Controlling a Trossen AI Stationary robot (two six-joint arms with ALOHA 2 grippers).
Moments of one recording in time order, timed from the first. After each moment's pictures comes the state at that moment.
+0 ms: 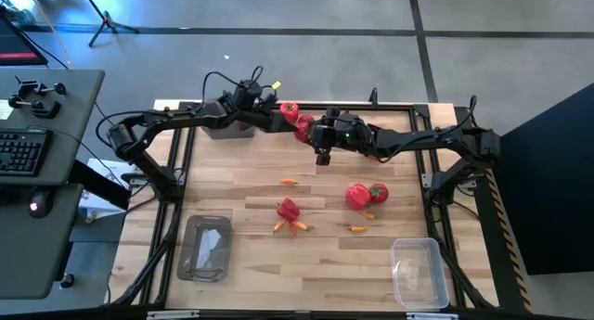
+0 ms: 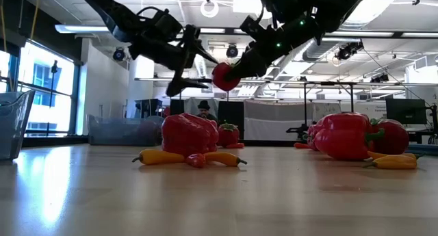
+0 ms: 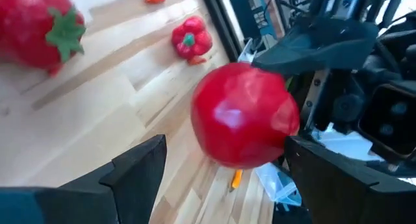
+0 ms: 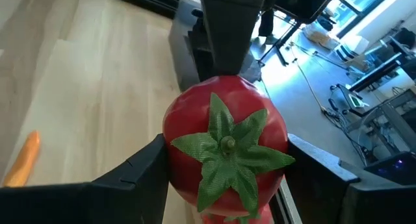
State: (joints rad) left arm 0.61 1.61 0.99 0.10 0.62 -0.80; right arm -0.26 1.58 0.95 0.24 0.17 -0.50
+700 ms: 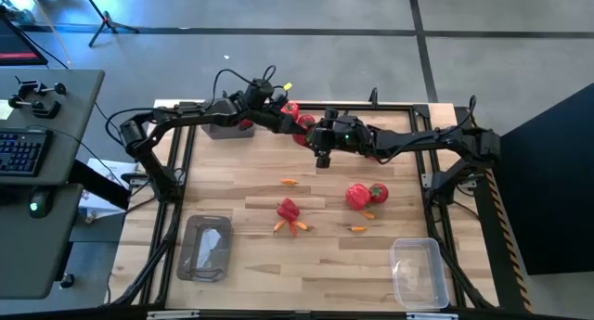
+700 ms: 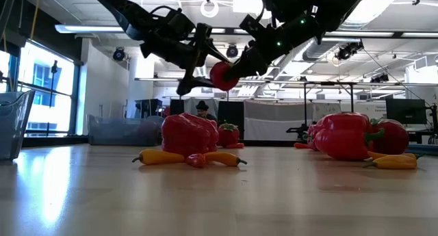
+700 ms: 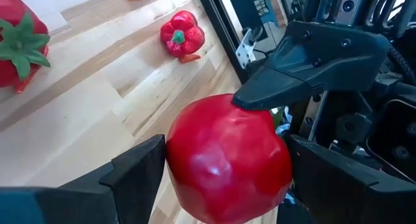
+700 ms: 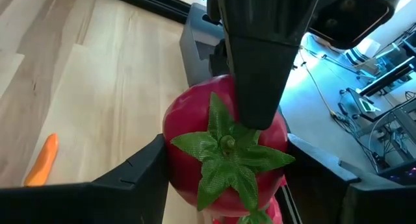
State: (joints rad) left arm 0.56 1.69 1.11 0.02 0.62 -0.76; right arm -0.27 1.58 0.95 0.23 0.15 -0.50
